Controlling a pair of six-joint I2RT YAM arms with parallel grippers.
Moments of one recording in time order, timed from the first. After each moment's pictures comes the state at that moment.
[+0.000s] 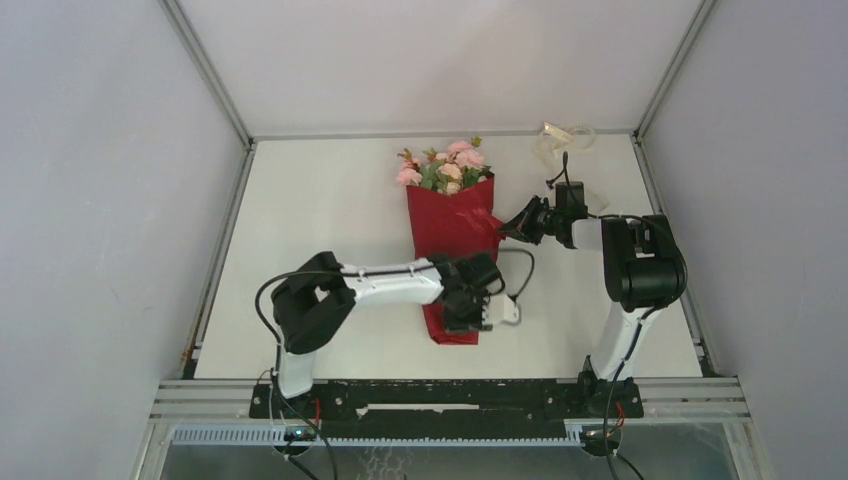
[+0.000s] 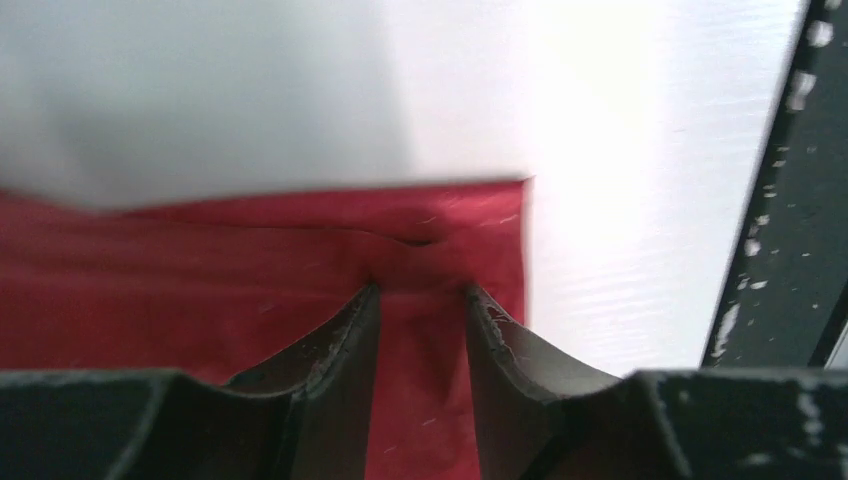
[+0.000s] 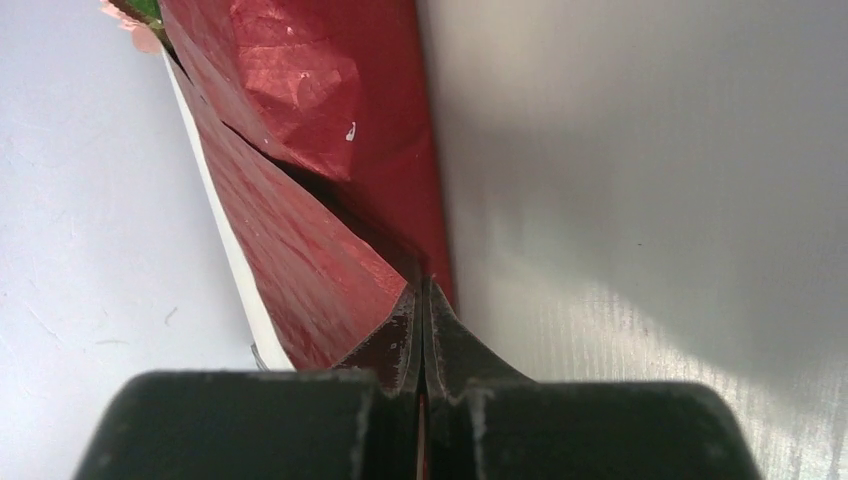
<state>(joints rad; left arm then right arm) -1.05 1.92 1.34 -0.67 0.24 0.53 0.06 1.89 0.93 0.18 -0.65 0.79</state>
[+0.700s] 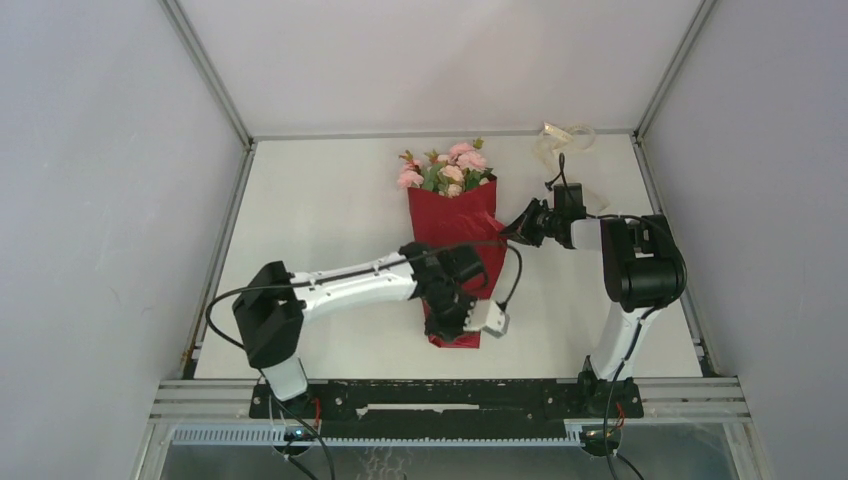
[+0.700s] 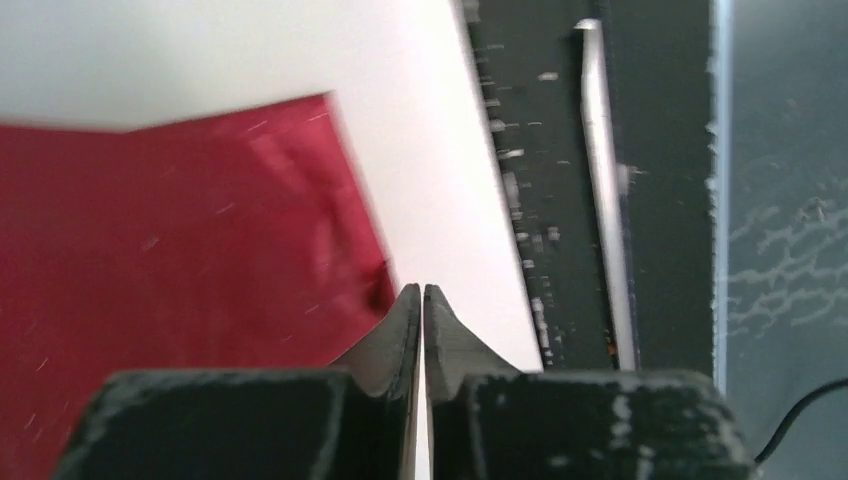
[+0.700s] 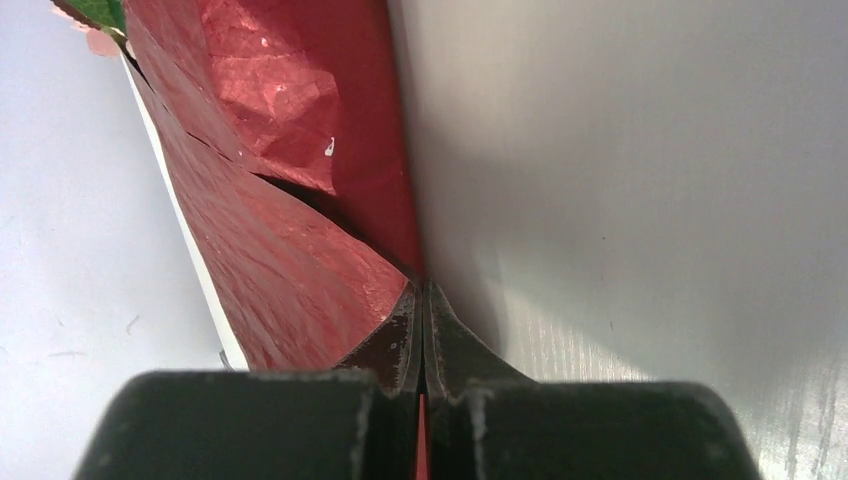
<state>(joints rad) -1.13 1.73 1.31 -0.94 0.46 0.69 0.07 1.89 0.93 0.14 -0.61 0.74</state>
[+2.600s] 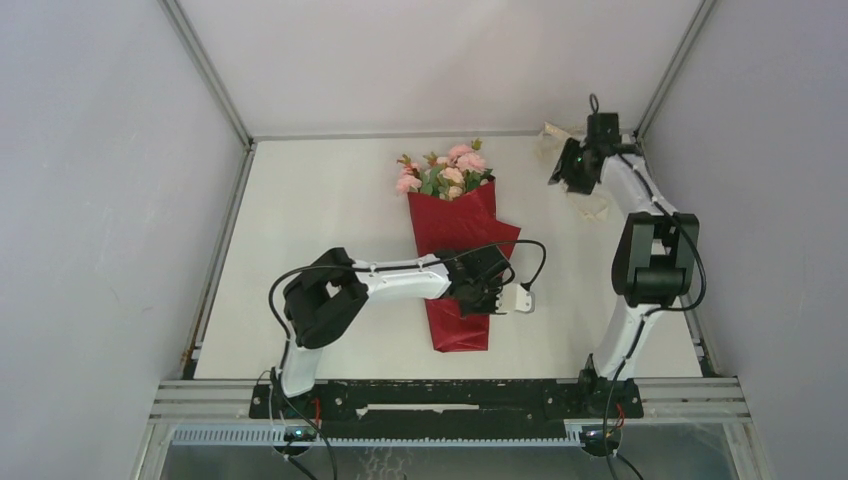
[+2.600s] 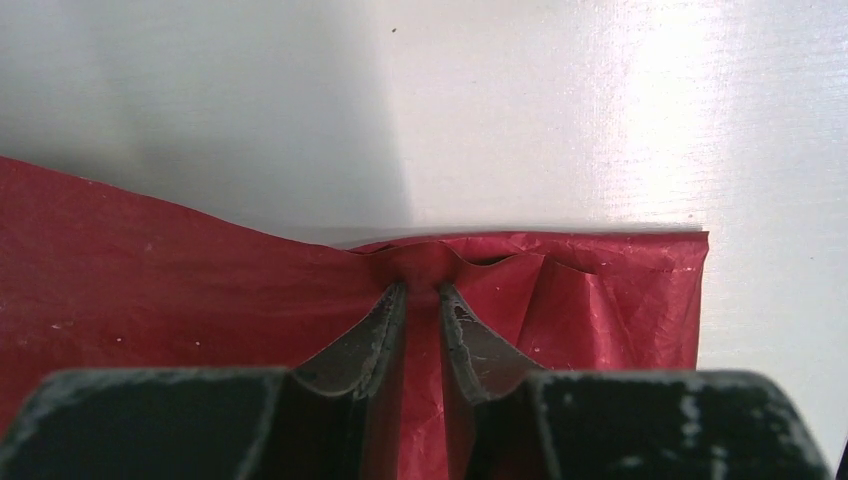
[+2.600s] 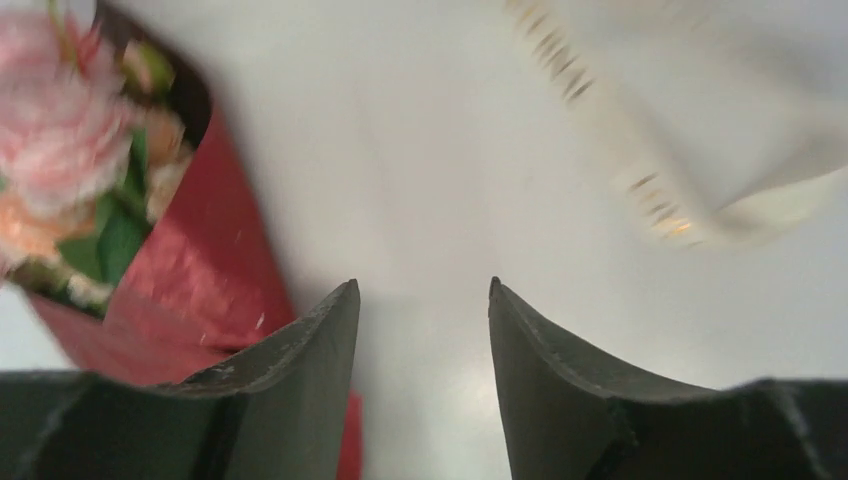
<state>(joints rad) -1.09 2.00 1.37 -0.49 0.18 0.60 -0.02 1.87 1.47 -0.56 -0.17 0.41</state>
